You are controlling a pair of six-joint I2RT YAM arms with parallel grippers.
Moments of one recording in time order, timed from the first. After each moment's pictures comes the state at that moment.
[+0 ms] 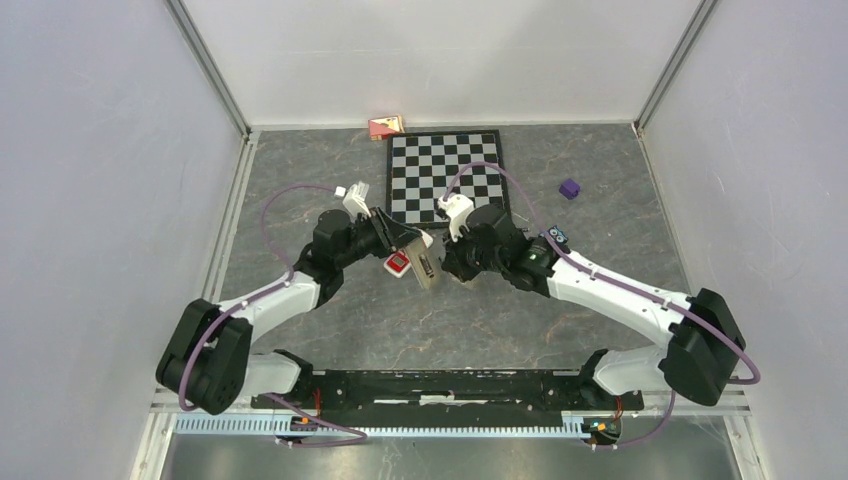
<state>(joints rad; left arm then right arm) -0.44 1.26 0.54 0.45 0.37 -0.82 0.85 1.34 0.94 -0.28 -0.07 0.16</state>
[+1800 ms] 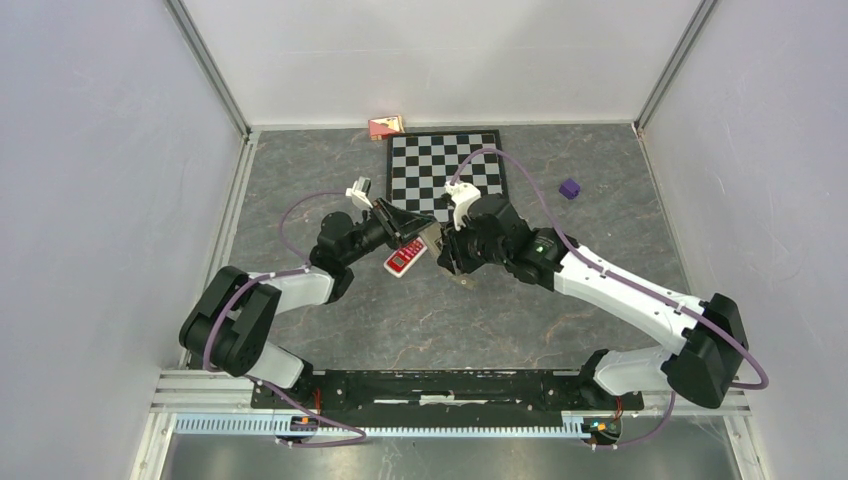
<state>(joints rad) -0.46 1.48 0.52 0.97 0.48 -1.31 0.85 1.32 1.08 -0.41 -0.04 0.30</state>
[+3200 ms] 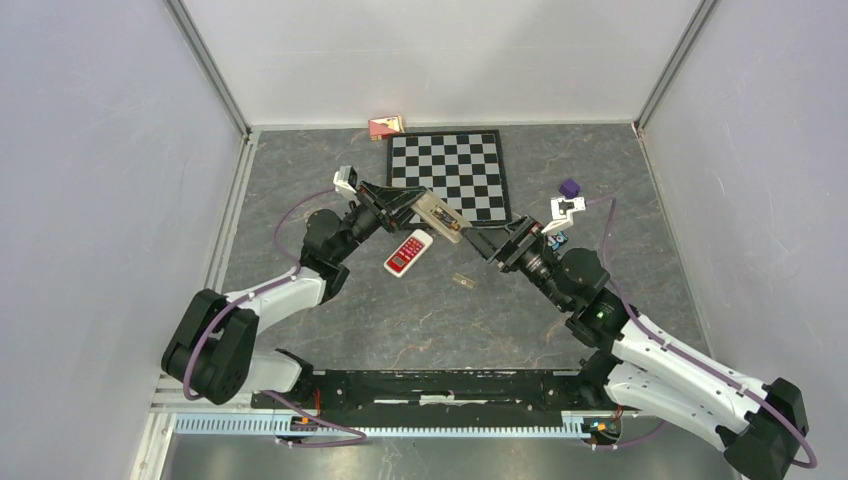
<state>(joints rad) -0.48 1.34 0.57 1.00 0.34 -1.65 0.81 0.78 0.53 0.29 0.14 0.99</state>
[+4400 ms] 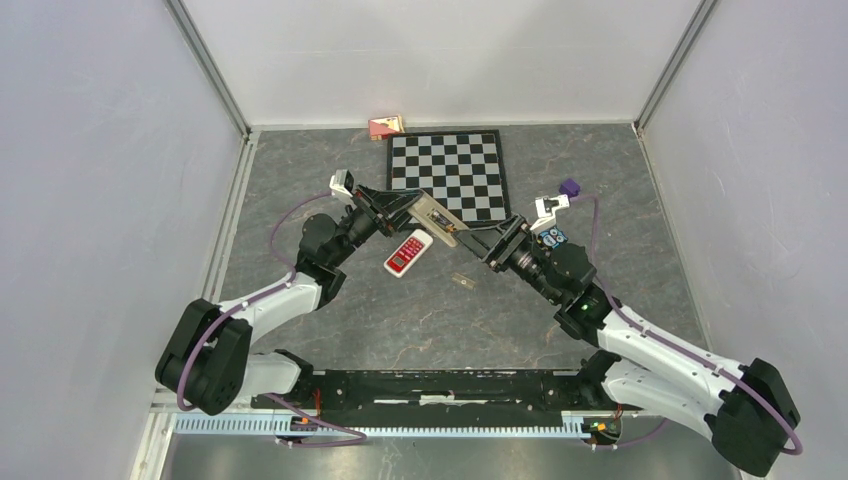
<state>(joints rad) -0.48 1.28 0.54 0.97 0.33 -1.66 0.76 0.90 0.48 0.47 -0.01 1.12</state>
